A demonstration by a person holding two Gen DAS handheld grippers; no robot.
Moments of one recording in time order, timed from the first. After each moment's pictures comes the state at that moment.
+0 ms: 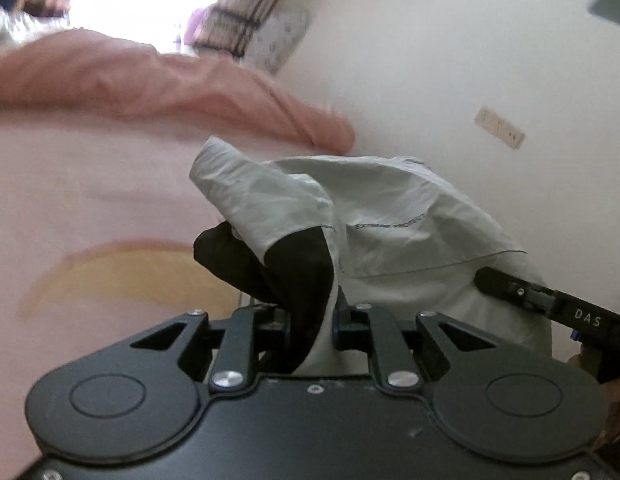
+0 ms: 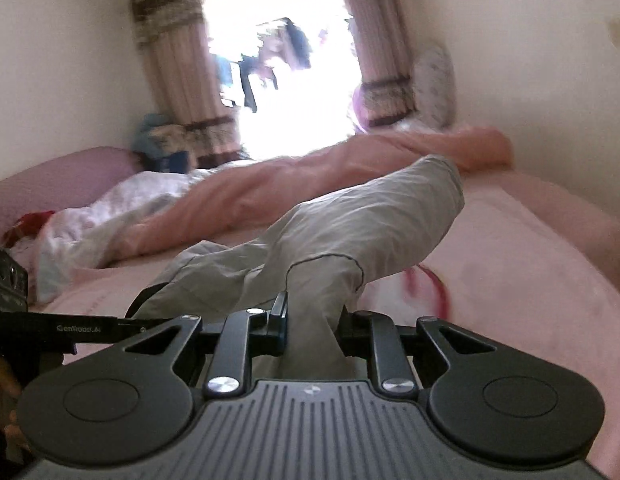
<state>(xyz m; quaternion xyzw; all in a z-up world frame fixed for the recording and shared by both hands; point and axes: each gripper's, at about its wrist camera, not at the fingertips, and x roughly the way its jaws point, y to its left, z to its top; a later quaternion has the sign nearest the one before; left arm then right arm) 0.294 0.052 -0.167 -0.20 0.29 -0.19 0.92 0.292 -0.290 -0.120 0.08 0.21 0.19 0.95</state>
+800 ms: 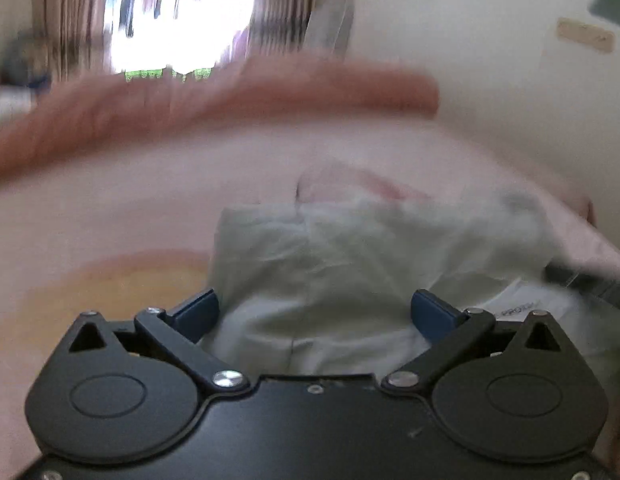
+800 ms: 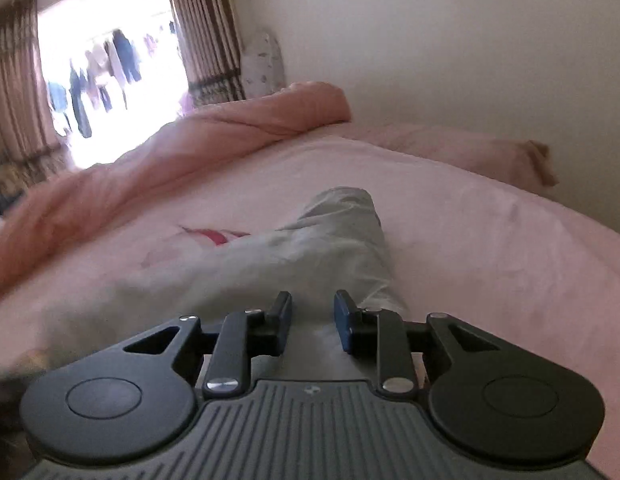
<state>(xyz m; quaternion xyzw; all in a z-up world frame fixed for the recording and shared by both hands) 0.389 -0.077 -0.271 -0.05 0.30 -0.03 0.95 0.388 -0.282 -0.235 0.15 0.21 -0.03 0.96</state>
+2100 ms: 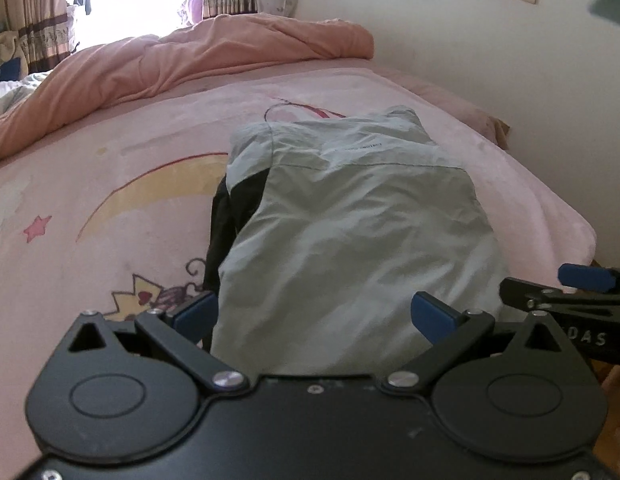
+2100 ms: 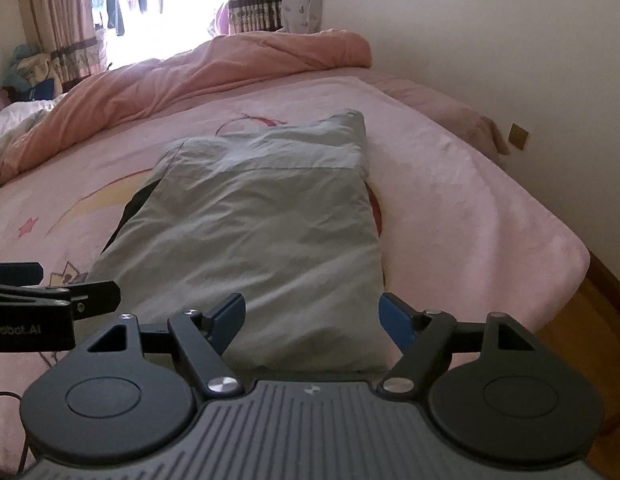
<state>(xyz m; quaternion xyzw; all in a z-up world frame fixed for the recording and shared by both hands) 0.161 -0.077 -0.197 0.00 0.37 -0.10 0.93 0.170 -0.269 -0.186 0.03 0.34 -0.02 0.94</state>
